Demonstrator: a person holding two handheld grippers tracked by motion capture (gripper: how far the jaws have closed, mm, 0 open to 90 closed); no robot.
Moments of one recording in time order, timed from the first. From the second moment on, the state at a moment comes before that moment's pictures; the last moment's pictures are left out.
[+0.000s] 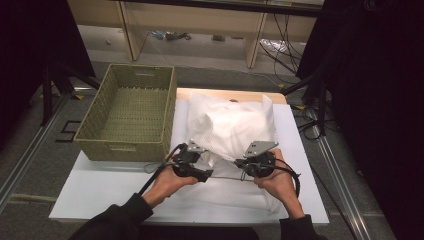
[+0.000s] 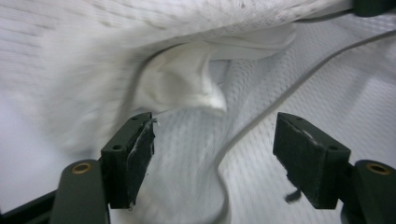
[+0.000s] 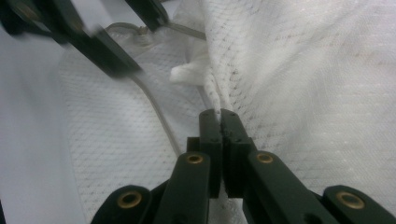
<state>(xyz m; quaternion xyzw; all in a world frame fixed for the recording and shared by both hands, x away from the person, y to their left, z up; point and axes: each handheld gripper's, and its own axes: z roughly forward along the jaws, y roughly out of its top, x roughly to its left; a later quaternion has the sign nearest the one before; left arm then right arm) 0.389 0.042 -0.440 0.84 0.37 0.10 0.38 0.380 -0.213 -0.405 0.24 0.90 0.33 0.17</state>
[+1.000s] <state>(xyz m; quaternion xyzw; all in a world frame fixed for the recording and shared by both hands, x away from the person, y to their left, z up) 0.350 0.116 -0.475 0.89 0.30 0.11 0.33 0.361 -0.222 -0.405 0.23 0.90 0.32 0.16</state>
